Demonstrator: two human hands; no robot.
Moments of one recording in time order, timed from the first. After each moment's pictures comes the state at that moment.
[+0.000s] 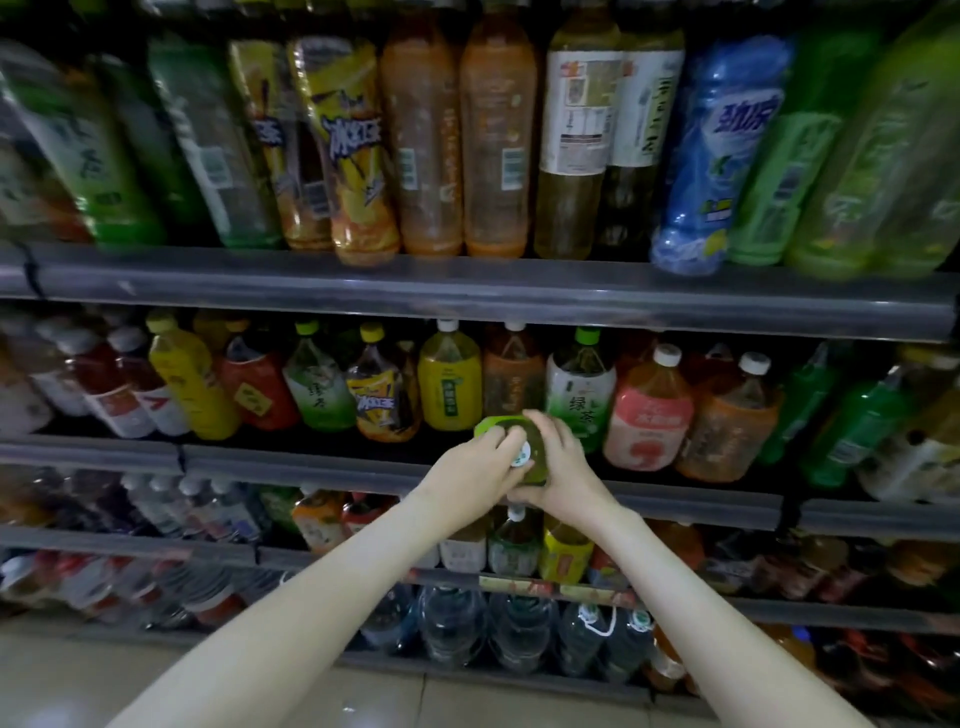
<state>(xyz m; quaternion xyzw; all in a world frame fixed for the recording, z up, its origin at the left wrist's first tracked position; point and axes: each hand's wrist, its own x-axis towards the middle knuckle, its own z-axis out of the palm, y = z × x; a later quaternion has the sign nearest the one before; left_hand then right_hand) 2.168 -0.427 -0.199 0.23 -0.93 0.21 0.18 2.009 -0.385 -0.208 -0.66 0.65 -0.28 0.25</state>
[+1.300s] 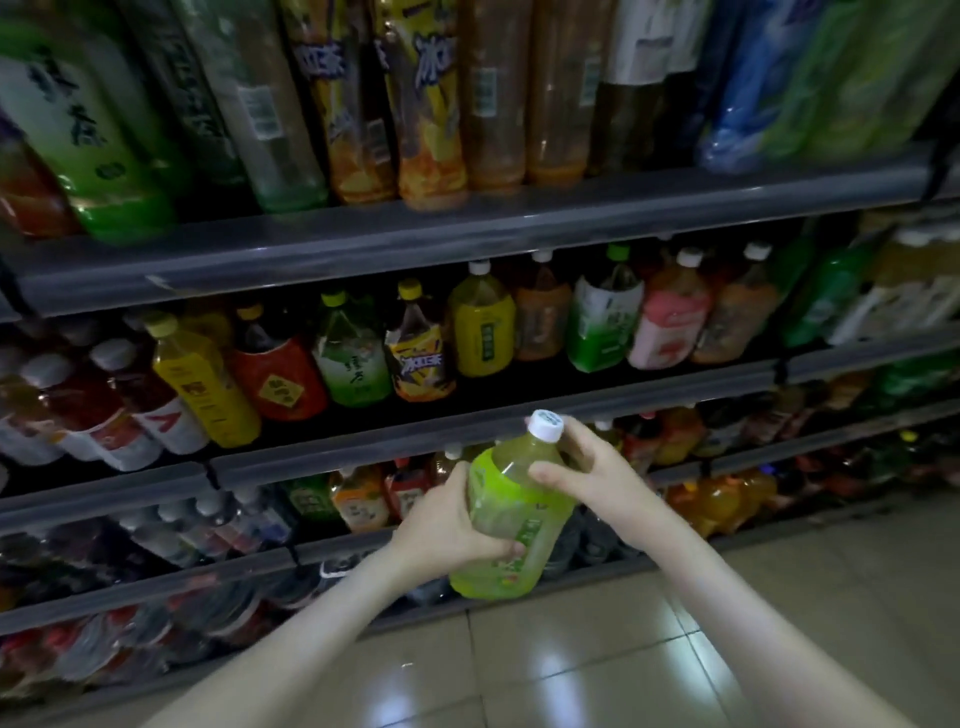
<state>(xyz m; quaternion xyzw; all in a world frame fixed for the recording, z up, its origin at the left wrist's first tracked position) 2.355 -0.395 -0.212 0.40 -0.81 -0.42 0.07 2.176 -0.306 -0.178 -0.46 0.63 -0.48 0.41</state>
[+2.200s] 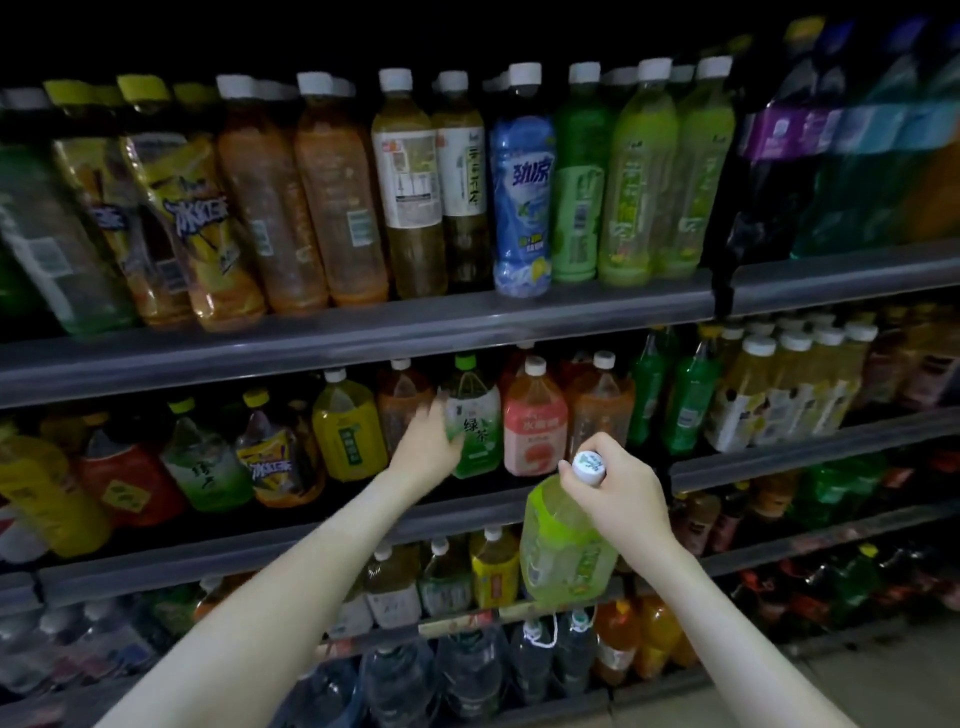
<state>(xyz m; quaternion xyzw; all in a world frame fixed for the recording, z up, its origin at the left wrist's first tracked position) 2.087 -0.441 -0.159 0.43 -0.84 -0.21 0.23 1.944 -0.249 -0.145 -0.46 0.77 -0.44 0.10</state>
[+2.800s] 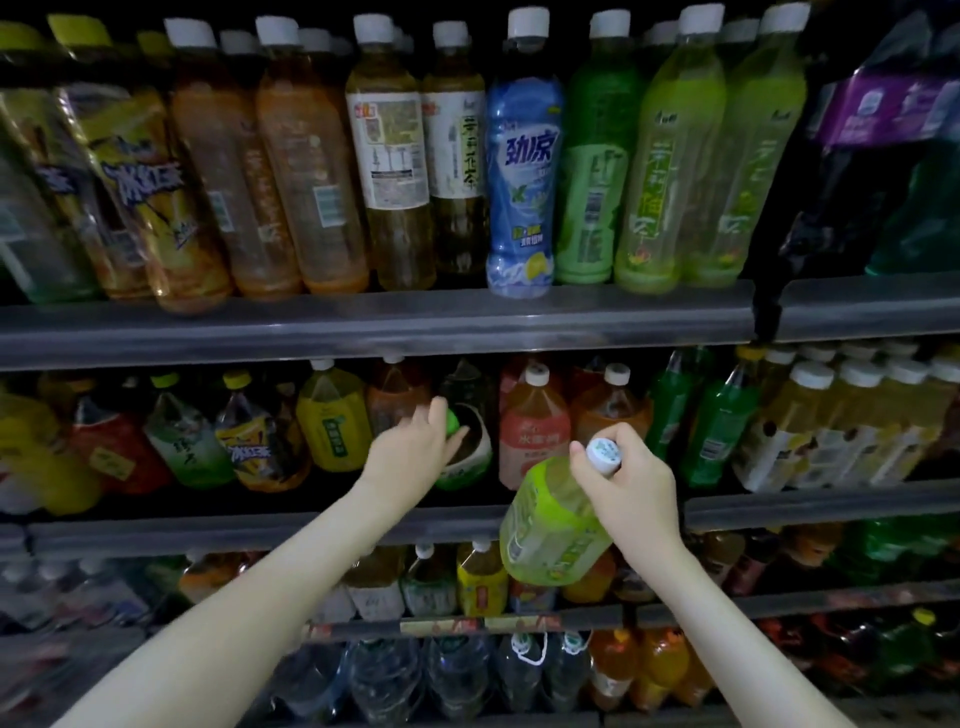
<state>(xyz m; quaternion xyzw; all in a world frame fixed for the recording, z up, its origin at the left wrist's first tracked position) 2.065 -0.442 -0.172 0.40 -0.86 0.21 0.24 1.877 -0.293 -0.157 -0.47 0.72 -0.50 0.08</state>
